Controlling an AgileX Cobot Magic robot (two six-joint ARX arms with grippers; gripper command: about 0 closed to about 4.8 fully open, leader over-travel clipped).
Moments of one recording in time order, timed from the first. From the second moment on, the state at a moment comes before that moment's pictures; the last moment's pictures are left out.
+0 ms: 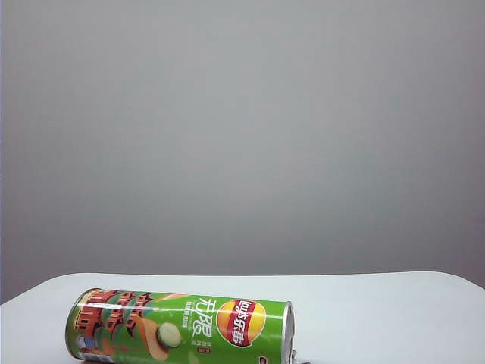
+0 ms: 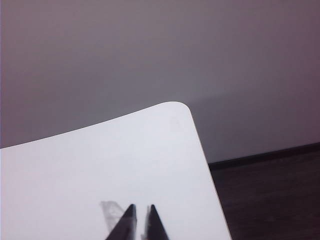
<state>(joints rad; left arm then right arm) 0.00 0.06 0.01 -0.17 0.11 -0.03 -0.09 0.03 0.01 -0.16 -0.05 0.22</state>
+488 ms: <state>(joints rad) 0.00 0.06 0.03 -0.13 0.29 -0.15 -0.09 0.03 0.01 -0.16 -0.05 0.23</state>
